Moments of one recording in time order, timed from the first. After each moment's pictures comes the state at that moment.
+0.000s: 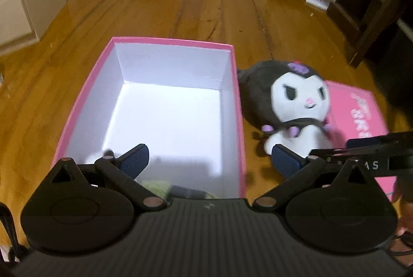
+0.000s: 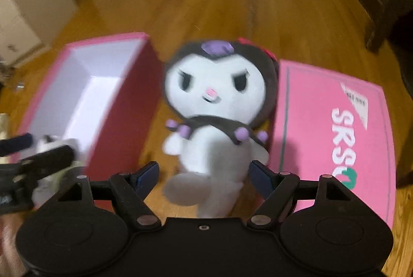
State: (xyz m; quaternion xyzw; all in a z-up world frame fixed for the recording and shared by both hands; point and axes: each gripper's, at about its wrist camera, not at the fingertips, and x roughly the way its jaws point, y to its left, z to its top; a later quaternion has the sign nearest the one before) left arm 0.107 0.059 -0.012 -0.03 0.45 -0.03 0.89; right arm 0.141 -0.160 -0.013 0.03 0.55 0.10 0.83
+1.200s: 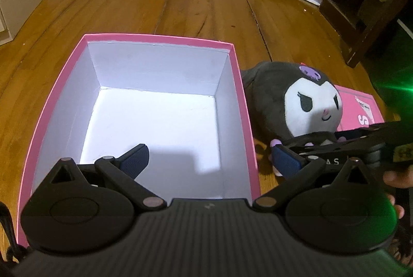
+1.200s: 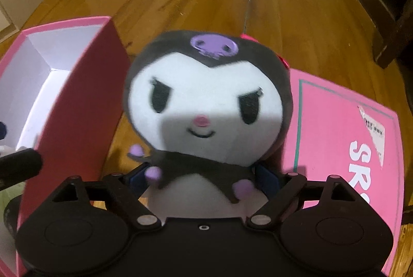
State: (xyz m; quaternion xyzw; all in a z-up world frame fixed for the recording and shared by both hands) left arm 0.153 0.076 -0.047 -0.06 0.46 -0.08 0.88; right arm 0.199 -0.142 -0.074 -0.02 0.57 0.06 0.82
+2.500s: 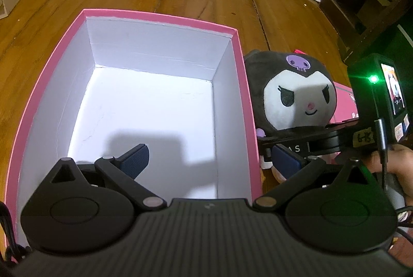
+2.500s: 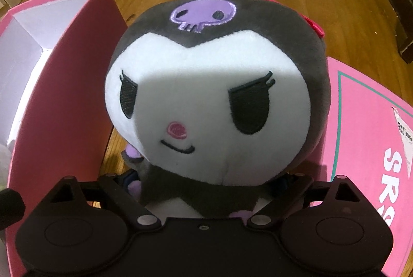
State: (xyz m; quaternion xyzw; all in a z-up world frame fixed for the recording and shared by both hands) left arm 0.152 0.067 -0.050 -0.11 0.49 -0.09 0.86; right arm 0.228 -0.122 -0.096 -0.03 0.62 0.07 0.78
